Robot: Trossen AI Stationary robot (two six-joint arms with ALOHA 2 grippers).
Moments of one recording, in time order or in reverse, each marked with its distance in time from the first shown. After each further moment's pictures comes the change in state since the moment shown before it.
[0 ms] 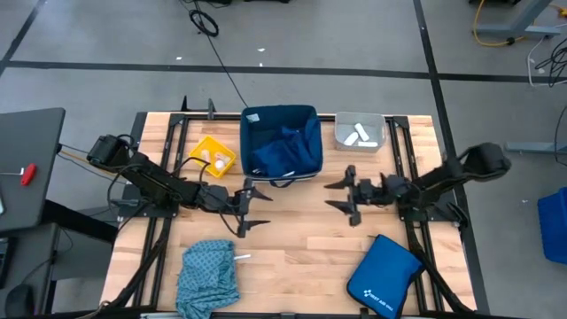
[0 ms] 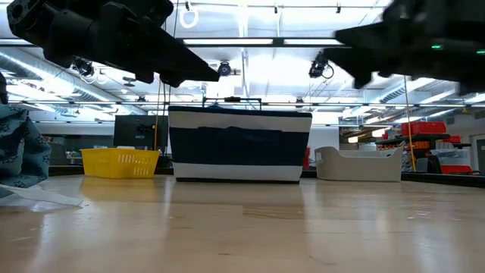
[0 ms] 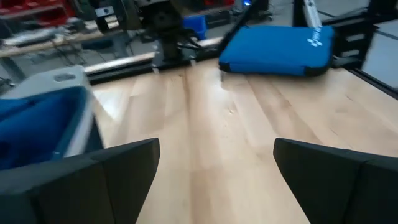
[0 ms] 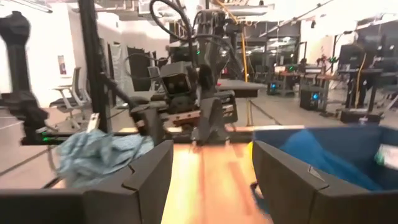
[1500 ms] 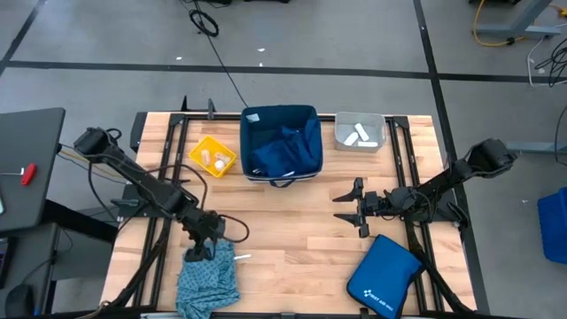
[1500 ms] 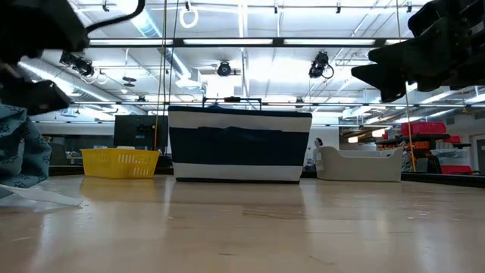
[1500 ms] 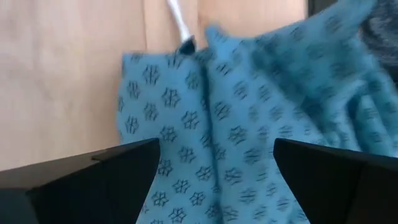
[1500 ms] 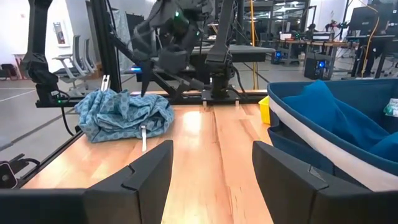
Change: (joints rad) left arm -0.273 -0.246 0.139 -1.169 0.470 -0.775; right arm 0.227 -0.100 -0.091 -0.153 0.215 0.033
